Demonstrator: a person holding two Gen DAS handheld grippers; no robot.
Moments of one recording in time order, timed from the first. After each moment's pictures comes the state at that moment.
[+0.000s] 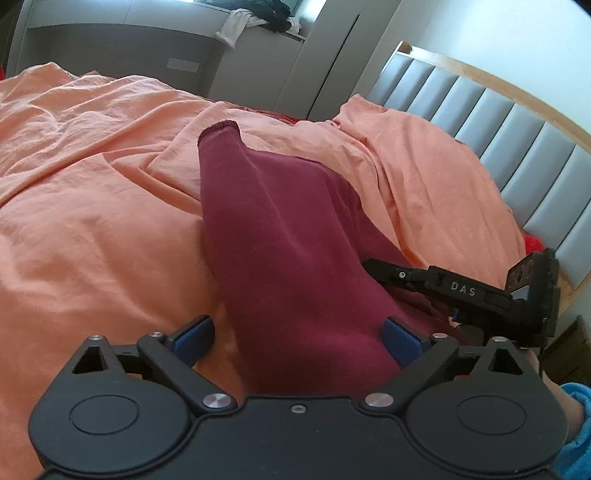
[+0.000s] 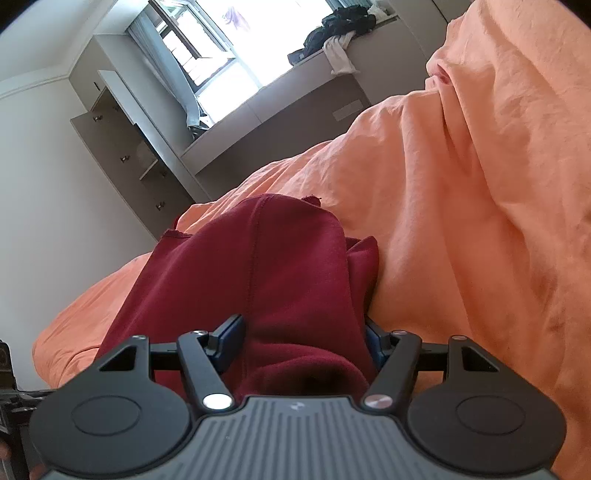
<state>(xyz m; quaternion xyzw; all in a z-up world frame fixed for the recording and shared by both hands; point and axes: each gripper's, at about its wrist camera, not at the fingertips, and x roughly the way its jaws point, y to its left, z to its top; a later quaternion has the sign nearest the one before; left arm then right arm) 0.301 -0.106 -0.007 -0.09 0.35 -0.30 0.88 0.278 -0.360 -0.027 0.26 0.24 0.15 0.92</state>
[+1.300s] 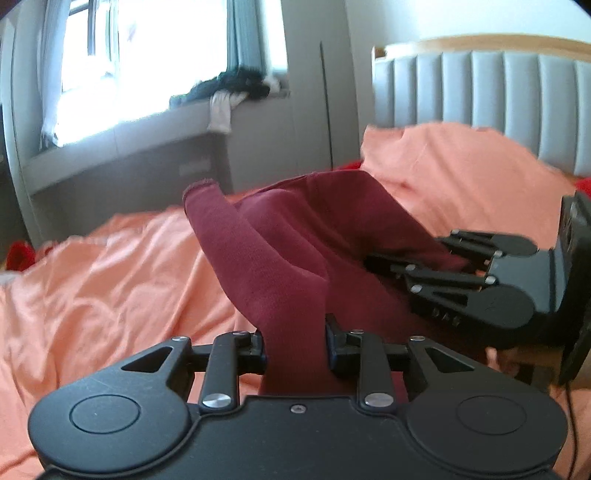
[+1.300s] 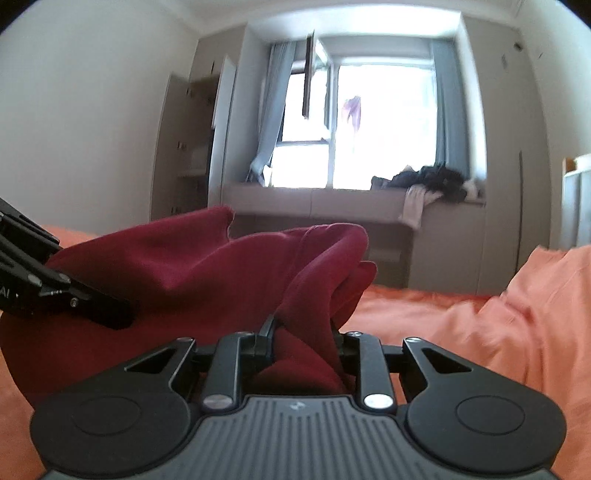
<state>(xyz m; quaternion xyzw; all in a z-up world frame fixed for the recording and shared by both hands) 0.358 -0.115 0.073 0.12 0.24 -0.23 0.94 0.332 -0.244 0.039 -0.04 0.06 0.13 0.99</state>
